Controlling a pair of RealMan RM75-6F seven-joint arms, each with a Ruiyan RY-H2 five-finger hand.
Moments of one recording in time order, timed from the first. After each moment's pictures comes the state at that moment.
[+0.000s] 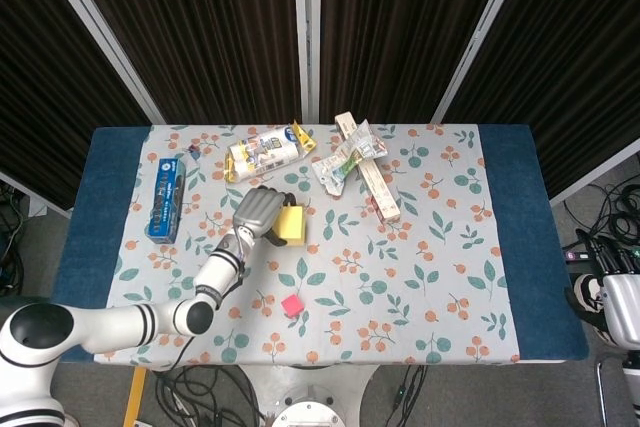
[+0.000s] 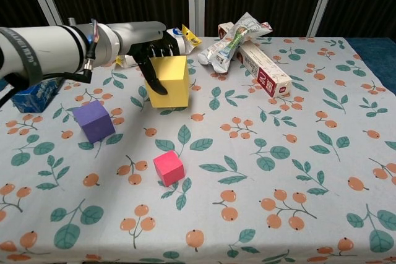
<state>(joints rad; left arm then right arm) -1.03 -1.67 -0.23 -1.37 0.65 0.84 0.49 0.06 -1.01 0.06 -1.58 -1.53 1.52 0.08</state>
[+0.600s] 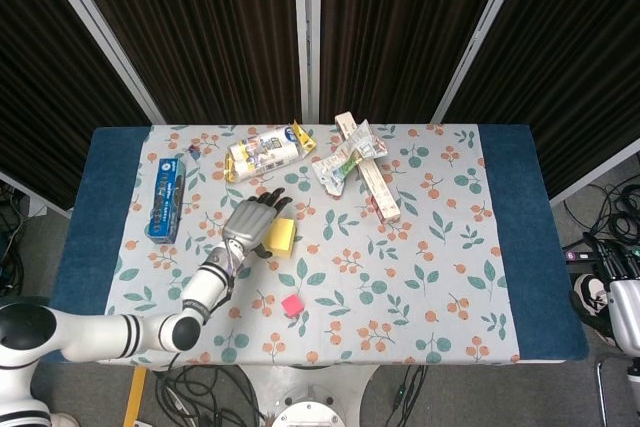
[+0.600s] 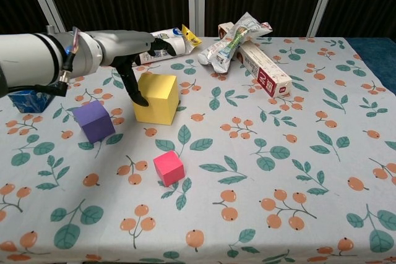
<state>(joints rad) -1.00 -1.59 -0.16 -1.53 0.65 0.91 0.56 0.04 -1.01 0.06 -1.59 -1.54 1.55 0.08</state>
